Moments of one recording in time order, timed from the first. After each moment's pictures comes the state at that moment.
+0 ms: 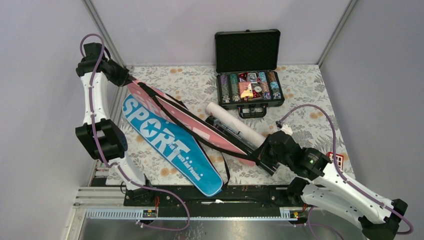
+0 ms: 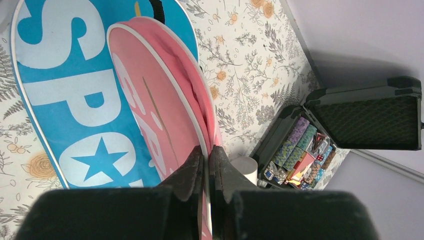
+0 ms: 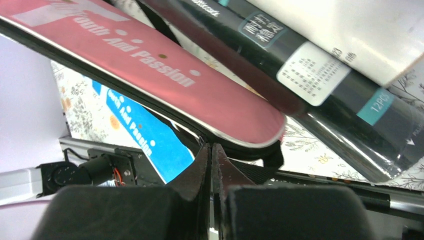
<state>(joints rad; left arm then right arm) 0.32 1.81 1.92 -0.98 0.28 -0.70 0.86 0.68 0.69 -0.82 0.20 1.11</state>
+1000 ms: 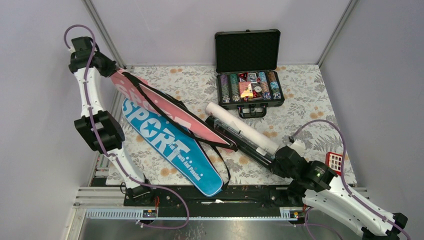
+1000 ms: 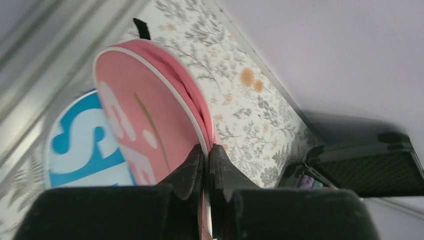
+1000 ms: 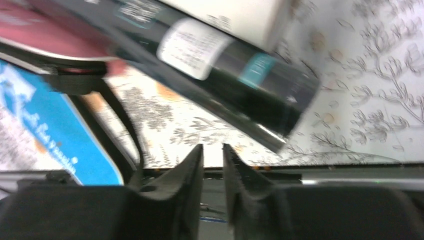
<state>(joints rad) 0.37 1.96 2.07 -0.79 0.21 -0.63 0.86 0.47 0.54 -1.01 0.32 1.12</state>
